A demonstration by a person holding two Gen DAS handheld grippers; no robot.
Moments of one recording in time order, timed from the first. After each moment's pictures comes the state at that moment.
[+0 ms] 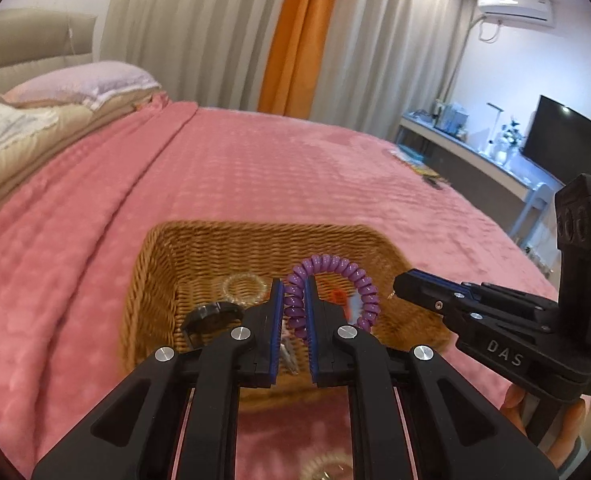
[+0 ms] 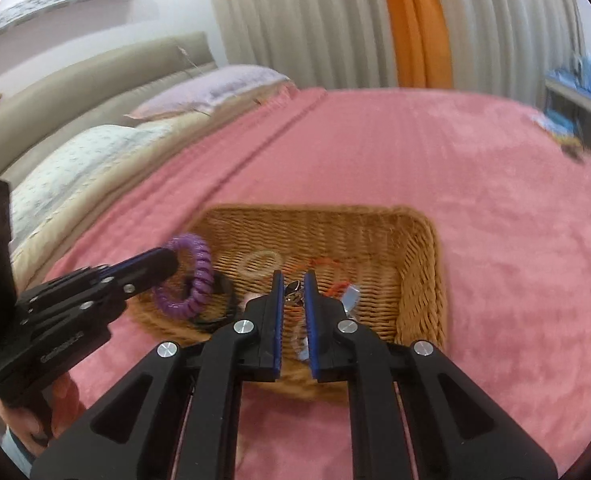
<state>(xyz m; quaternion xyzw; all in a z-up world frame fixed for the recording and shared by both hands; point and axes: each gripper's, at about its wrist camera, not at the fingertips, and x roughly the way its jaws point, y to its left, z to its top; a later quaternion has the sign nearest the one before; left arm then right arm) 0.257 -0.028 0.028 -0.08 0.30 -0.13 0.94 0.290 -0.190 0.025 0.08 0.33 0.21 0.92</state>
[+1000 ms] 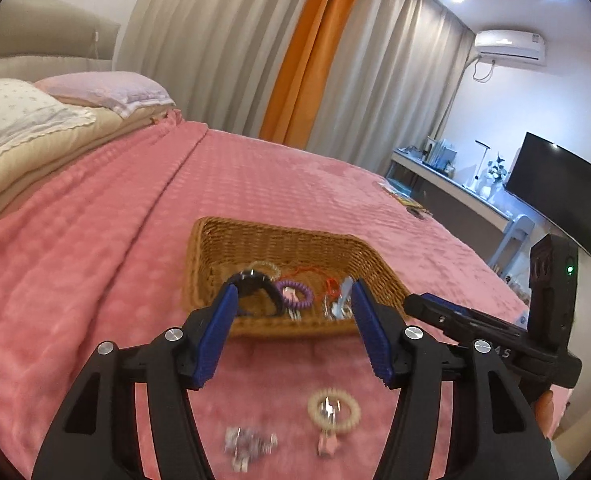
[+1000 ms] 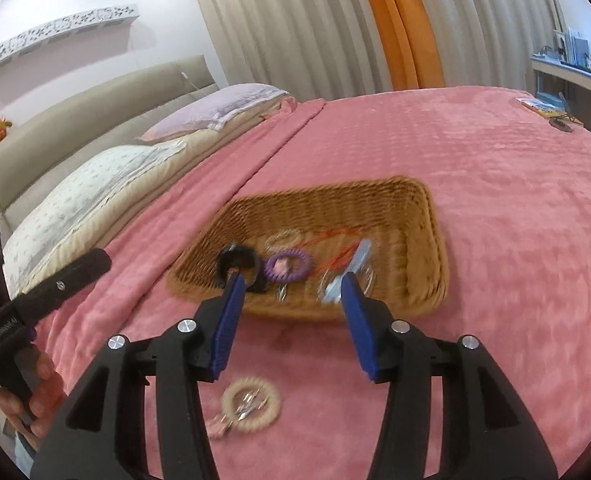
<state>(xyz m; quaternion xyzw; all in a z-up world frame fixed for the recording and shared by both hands) 0.140 0.025 0.052 -0.12 0.25 -0.14 0.95 0.197 -0.197 0.028 0.11 0.30 0.22 0.92</state>
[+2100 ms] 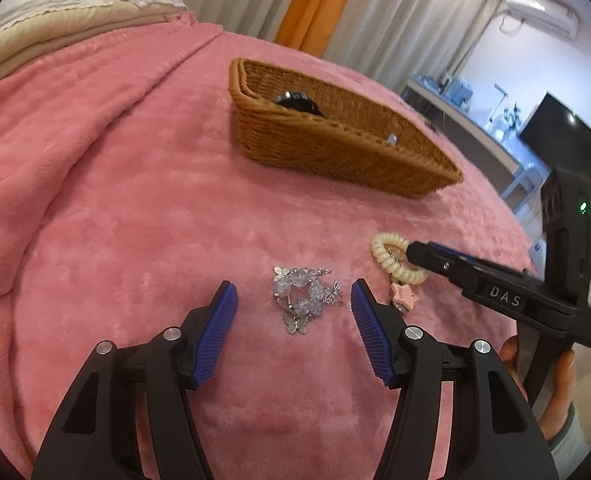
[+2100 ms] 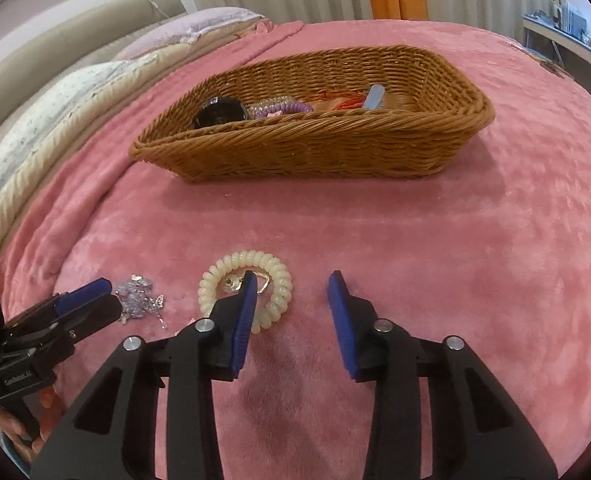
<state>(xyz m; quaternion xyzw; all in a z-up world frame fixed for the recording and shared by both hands) 0.131 0.050 -0.066 -0.12 0.40 -0.15 0.89 0.185 -0.140 -0.056 0.07 0.42 0.17 0.89</state>
